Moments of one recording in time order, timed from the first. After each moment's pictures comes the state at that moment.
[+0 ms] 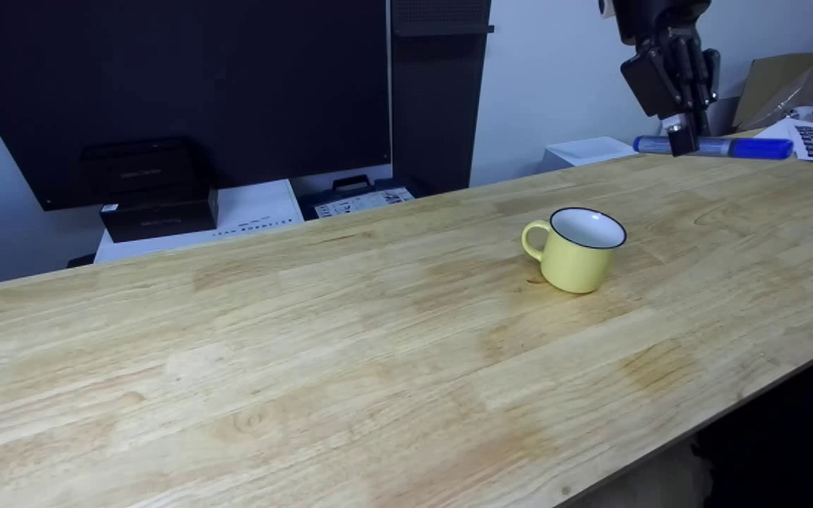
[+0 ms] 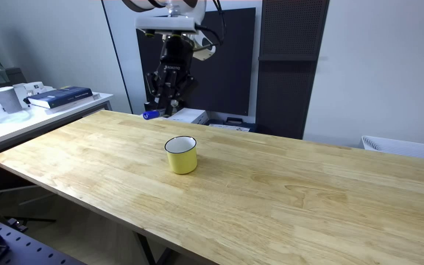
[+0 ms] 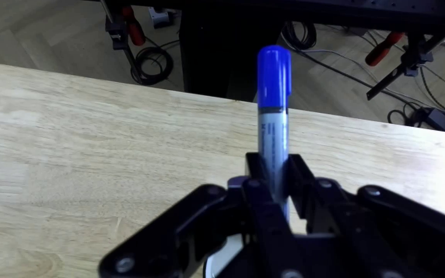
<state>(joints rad) -0.10 0.44 -0.04 -1.88 -0.03 1.67 -0.19</state>
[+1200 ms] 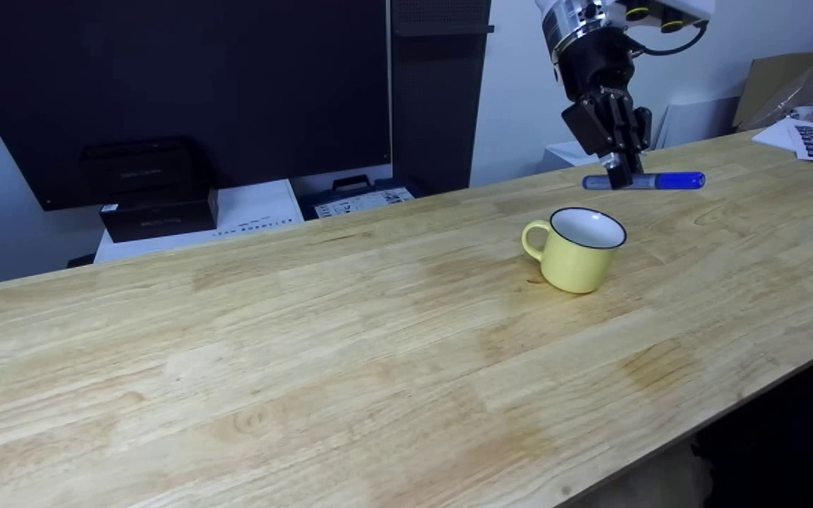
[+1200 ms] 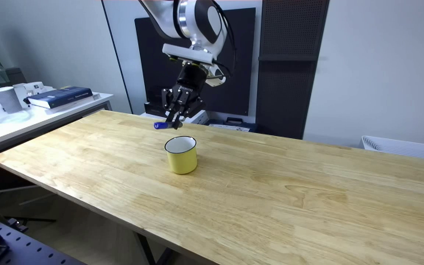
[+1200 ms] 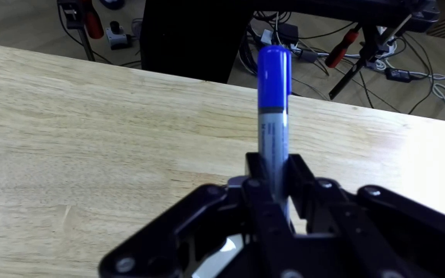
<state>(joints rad) -0.14 0.79 -0.03 -1.49 0.07 1.47 -0.23</state>
